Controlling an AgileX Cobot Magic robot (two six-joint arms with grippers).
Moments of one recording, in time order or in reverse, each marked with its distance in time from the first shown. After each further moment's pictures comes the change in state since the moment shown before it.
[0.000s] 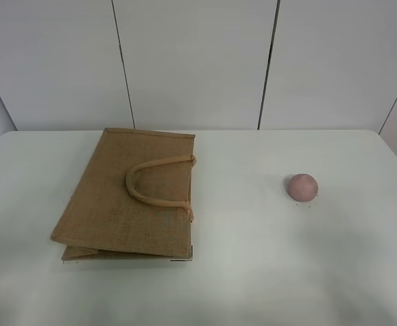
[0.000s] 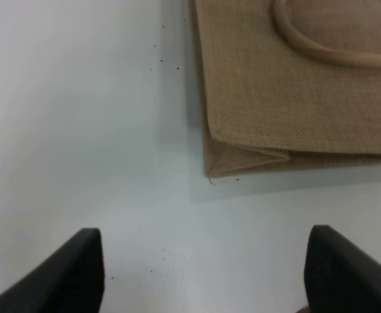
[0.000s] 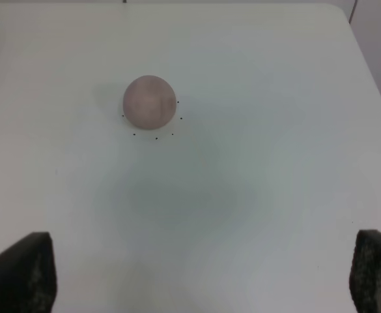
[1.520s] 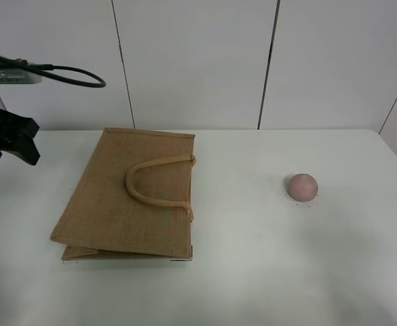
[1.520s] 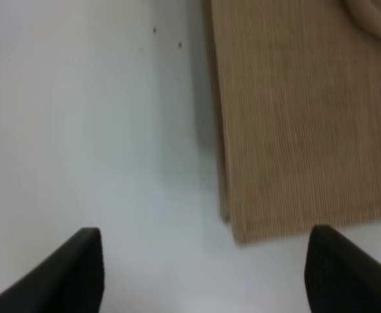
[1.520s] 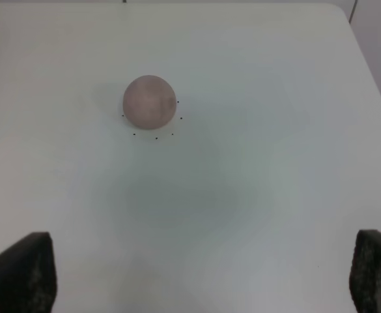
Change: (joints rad) left arm 0.000 1.486 -0.720 -0.013 -0.083 0.058; right arm 0.000 0.000 0.000 0.000 0.000 0.000
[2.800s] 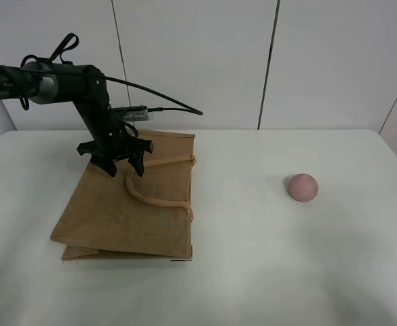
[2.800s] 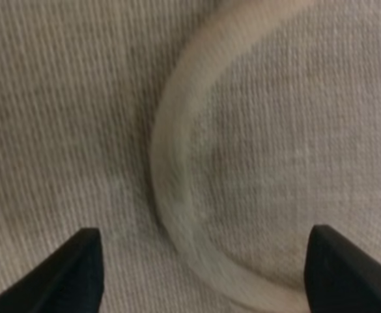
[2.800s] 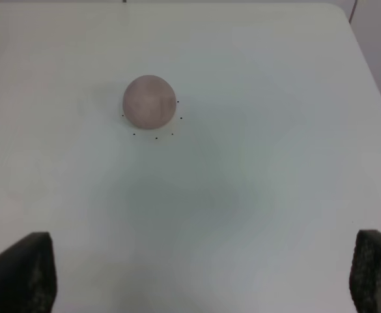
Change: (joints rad) left arm -0.249 0.719 -0.490 -0.061 -0.093 -0.189; right arm 0.000 0.000 0.000 0.000 0.000 0.000
